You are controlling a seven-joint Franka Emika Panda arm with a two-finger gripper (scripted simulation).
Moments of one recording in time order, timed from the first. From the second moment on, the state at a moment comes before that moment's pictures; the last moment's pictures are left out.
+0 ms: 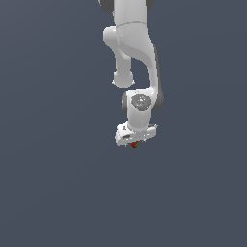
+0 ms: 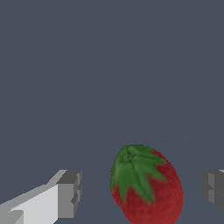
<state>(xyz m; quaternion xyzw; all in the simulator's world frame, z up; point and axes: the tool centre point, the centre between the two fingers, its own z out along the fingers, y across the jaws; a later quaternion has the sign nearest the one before) -0.030 0.061 0.029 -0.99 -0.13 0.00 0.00</state>
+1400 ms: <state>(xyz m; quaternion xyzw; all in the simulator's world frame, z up) -0.011 0.073 0.061 -0.99 -0.13 0.00 0.00</state>
